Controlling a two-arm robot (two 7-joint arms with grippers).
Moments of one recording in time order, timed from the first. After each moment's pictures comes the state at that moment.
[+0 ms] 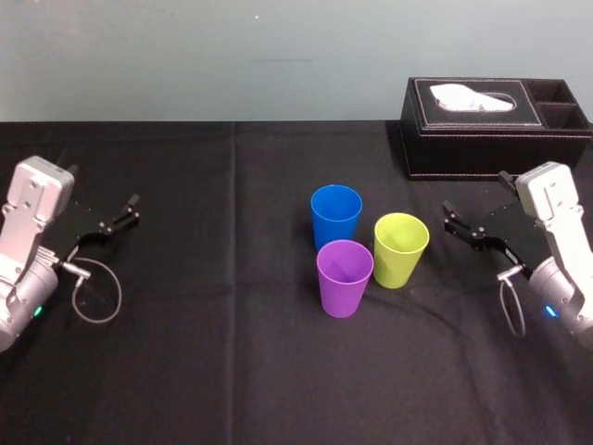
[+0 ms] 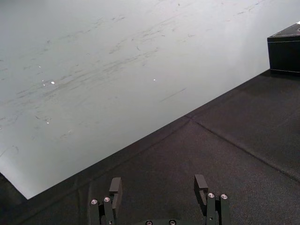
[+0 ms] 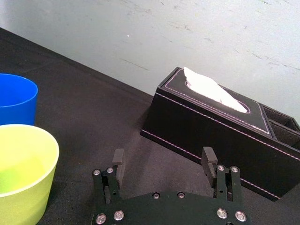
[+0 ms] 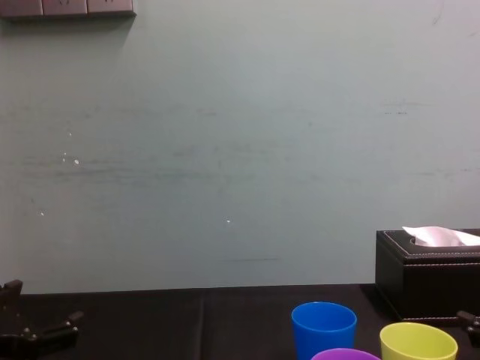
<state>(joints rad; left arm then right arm) -0.20 0.60 0.45 -1.41 -0.25 -0.12 0.03 0.20 0.60 -0.45 -1.41 0.25 -0.12 -0.03</state>
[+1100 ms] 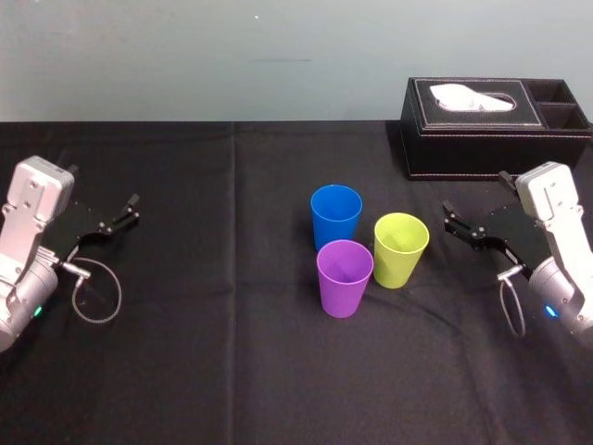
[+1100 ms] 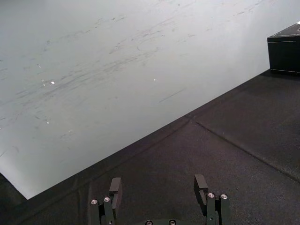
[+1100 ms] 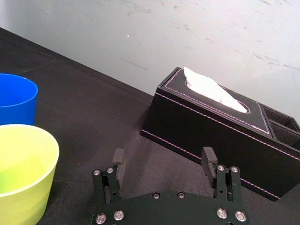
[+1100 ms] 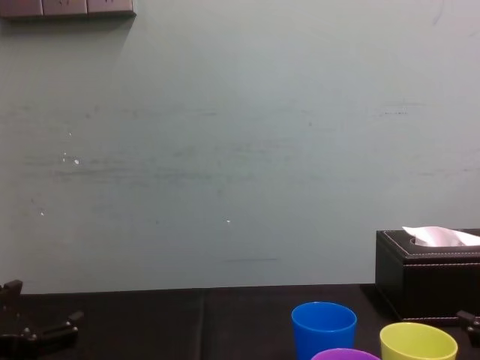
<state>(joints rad) -0.20 0.60 0.45 -1.41 -0.25 -0.12 0.03 0.20 0.60 -0.45 -1.41 0.25 -0.12 -0.03</state>
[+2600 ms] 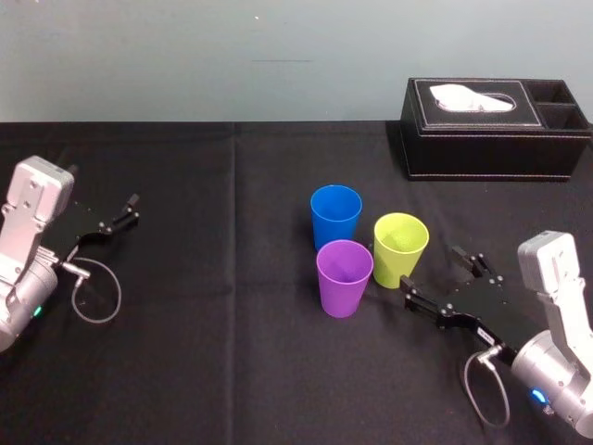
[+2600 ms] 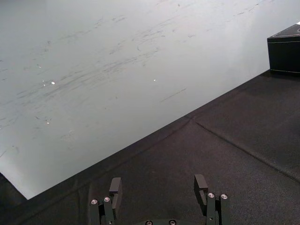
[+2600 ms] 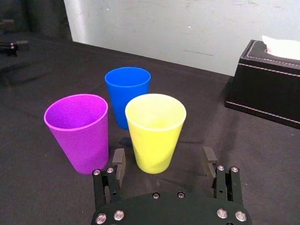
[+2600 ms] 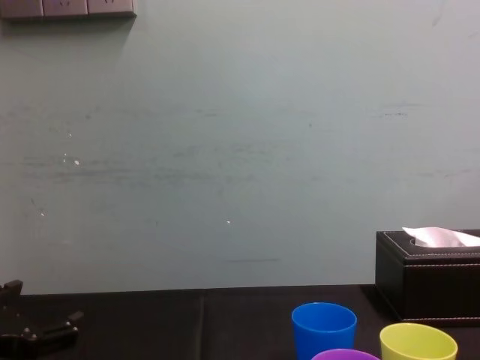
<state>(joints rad) -0.20 0.60 0.45 -1.41 -0.25 -0.12 0.03 -0.09 0.59 -0.34 -1.64 0.40 -0.10 0.16</state>
